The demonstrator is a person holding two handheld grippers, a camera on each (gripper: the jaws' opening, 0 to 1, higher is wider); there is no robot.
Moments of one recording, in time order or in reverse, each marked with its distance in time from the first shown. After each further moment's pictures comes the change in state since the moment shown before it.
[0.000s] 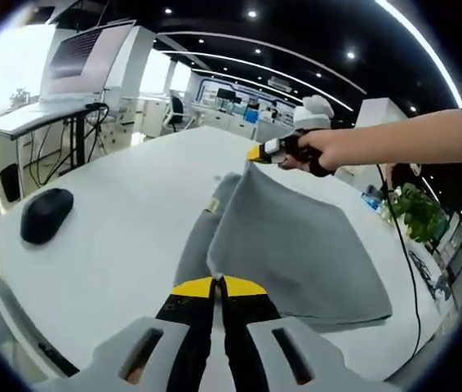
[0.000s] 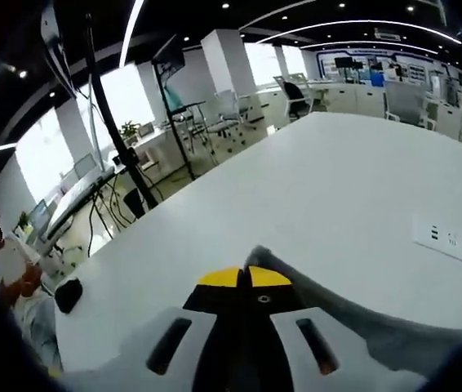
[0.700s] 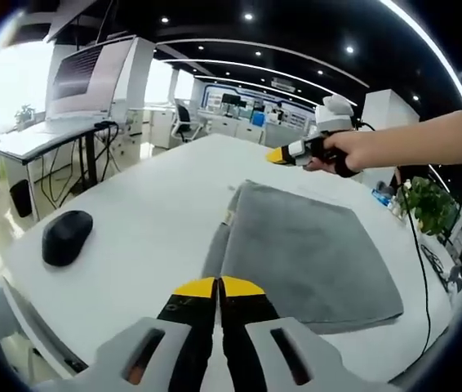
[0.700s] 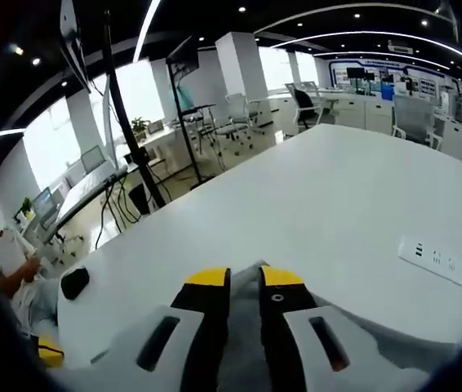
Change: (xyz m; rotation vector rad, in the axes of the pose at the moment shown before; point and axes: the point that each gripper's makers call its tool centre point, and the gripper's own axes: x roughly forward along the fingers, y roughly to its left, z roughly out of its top) left arm -0.010 0.015 0.022 0.062 -0.039 0.063; right arm -0.022 -0.021 0.013 -0.057 -0.009 0.007
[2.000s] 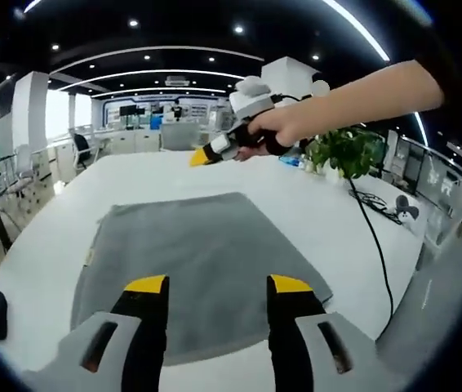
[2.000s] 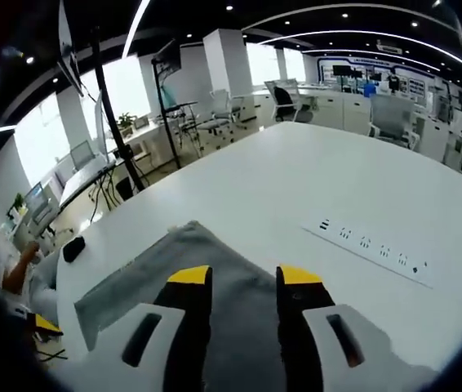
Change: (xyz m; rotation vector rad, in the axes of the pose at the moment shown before) left arm -0.005 -0.191 -0.008 0.354 0.040 -0.466; right arm -0.140 -0.091 -0.034 -0.004 0.042 -0.091
